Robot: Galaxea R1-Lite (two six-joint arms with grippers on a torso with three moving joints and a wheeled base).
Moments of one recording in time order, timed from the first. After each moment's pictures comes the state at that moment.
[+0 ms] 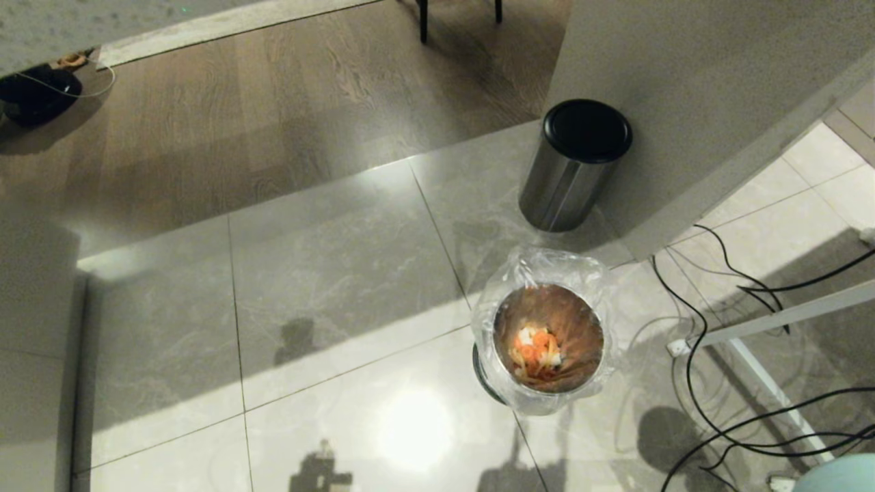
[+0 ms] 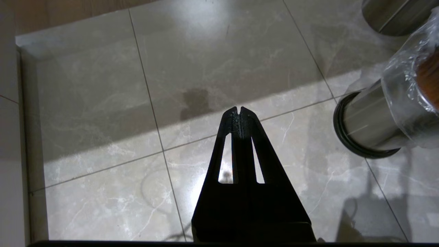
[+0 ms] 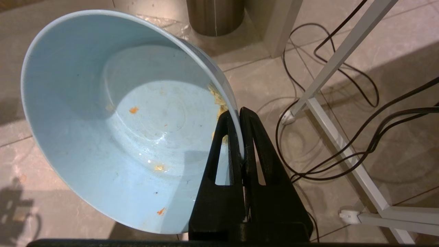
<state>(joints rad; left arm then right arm) 0.00 0.00 0.00 0.00 0.02 -0.05 0.00 0.00 0.00 -0.06 0.00 -0.01</state>
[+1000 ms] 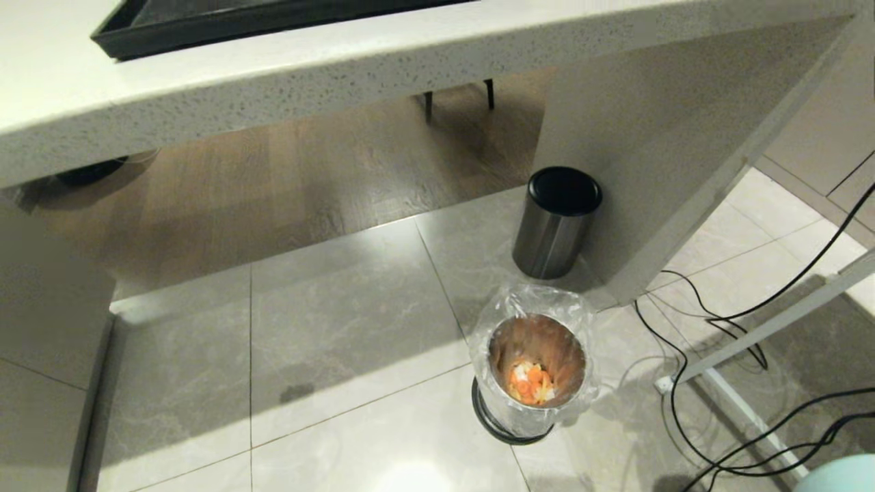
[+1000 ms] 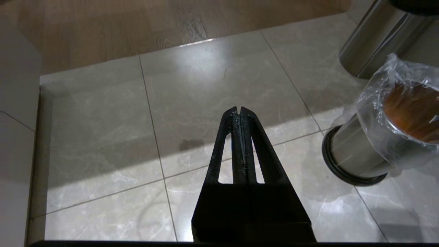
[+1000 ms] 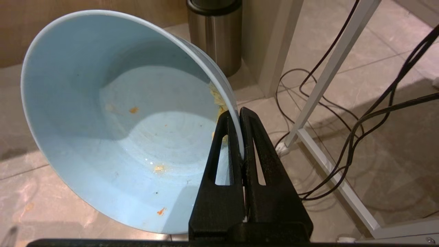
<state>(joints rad) 0.00 0.00 0.00 0.00 0.02 -0.06 0.00 0.00 0.00 -0.06 0.00 -0.01</state>
